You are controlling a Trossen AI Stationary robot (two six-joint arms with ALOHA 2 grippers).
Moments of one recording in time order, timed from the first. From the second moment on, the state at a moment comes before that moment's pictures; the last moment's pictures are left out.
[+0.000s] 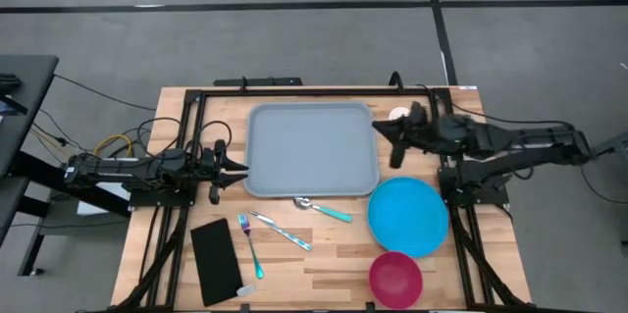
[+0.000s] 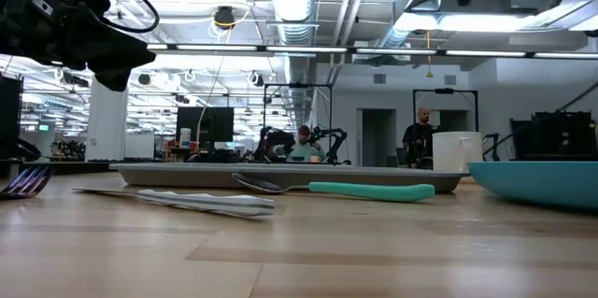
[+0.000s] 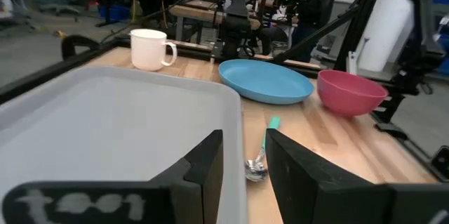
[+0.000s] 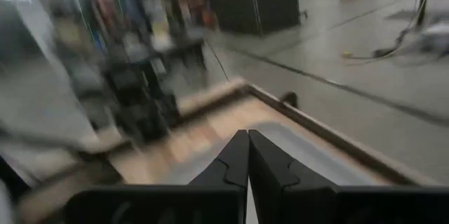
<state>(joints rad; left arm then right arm) -0.01 0.09 0.02 0.00 -0.04 -0.15 0.03 0.85 0.79 -0.14 0.40 0.20</state>
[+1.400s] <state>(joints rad) -0.01 0.09 0.02 0.00 -0.01 -0.35 -0.20 1.53 1.05 -1.22 0.49 1.32</state>
